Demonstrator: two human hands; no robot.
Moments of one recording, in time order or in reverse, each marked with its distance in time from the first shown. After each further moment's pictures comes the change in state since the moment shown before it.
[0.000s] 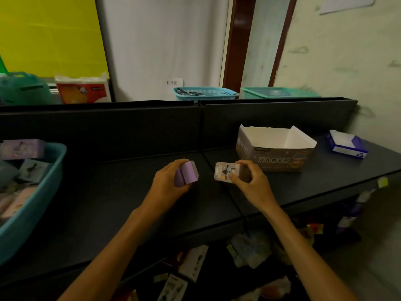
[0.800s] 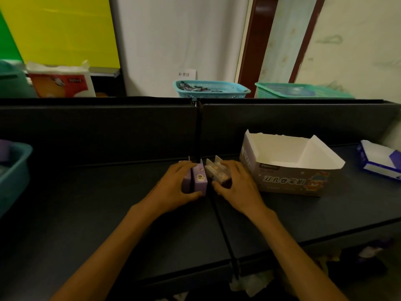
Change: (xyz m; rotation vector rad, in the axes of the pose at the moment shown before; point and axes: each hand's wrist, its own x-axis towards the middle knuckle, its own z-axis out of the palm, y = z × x) left_hand 0.088 -0.014 0.059 0.122 -0.173 -0.101; right_hand 0.088 0.041 0.022 -0.352 -0.218 -0.152
